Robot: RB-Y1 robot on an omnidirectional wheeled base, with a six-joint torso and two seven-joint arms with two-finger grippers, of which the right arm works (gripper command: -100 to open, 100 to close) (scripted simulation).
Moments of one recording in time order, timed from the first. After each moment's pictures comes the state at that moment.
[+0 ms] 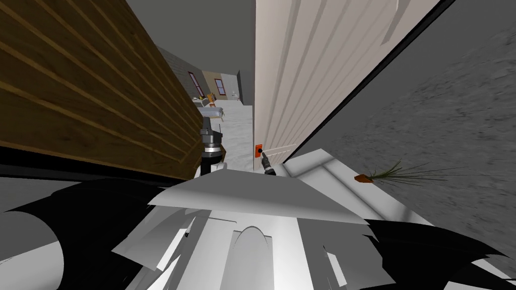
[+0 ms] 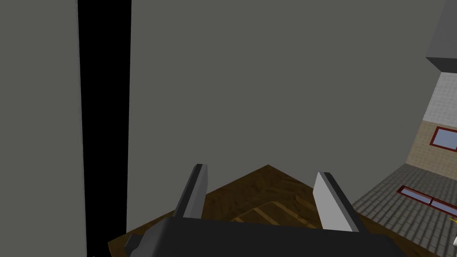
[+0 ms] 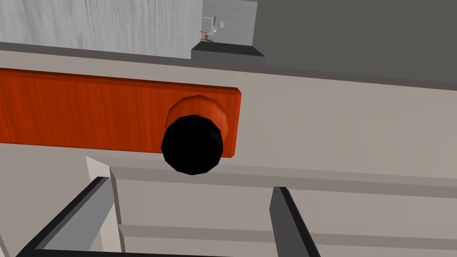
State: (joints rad) arm 0.40 -0.08 0.44 -1.63 0.37 -0.34 -0.28
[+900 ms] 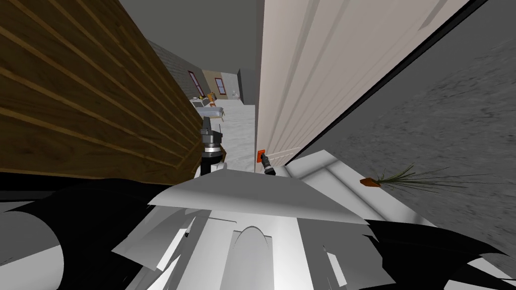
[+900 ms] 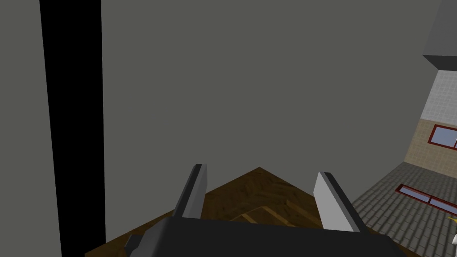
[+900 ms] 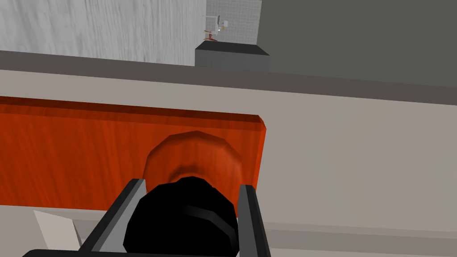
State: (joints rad) arm 0.38 -0.07 0.43 -1.61 0.36 -0.33 -0.28
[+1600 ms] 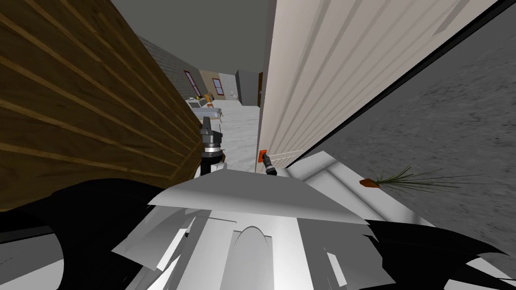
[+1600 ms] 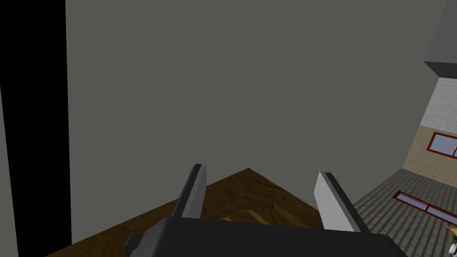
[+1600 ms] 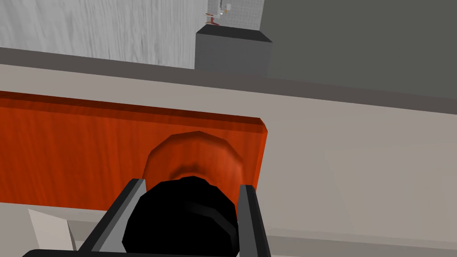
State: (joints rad) arm 0.37 -0.07 0.39 -1.59 0.35 -0.33 -0.27
